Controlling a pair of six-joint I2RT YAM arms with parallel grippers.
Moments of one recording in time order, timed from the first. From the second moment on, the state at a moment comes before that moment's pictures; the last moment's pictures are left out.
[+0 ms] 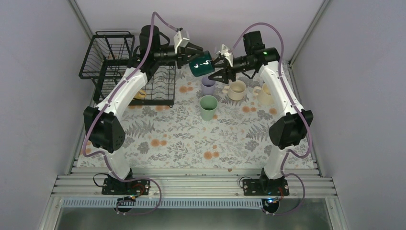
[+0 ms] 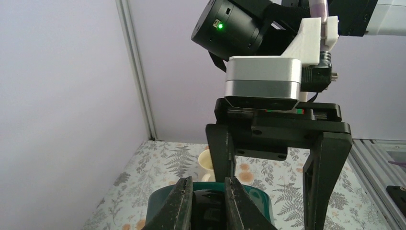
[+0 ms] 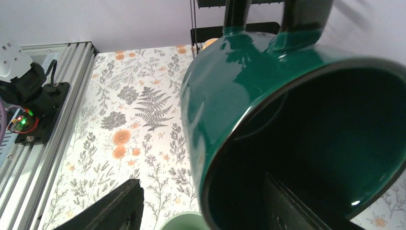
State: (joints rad) left arm -0.36 1.80 1.76 -0.04 1.03 0.13; right arm 0.28 1.88 2.04 -1.06 -0.98 -0.85
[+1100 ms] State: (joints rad) left arm -0.36 1.78 1.86 -0.27 0.94 0.49; right arm 0.31 1.82 1.98 -1.17 -0.74 -0.84
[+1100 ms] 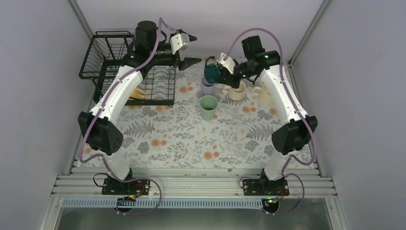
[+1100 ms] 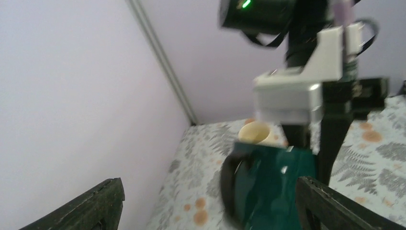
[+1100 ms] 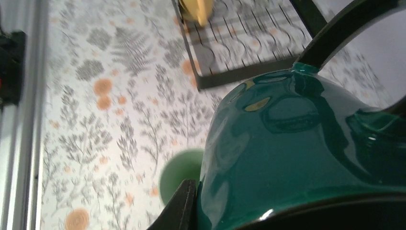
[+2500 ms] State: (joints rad) left arm -0.17 1.78 1.57 -0.68 0.10 1.47; right arm 0.26 1.82 1.40 -1.11 -0.14 -0.74
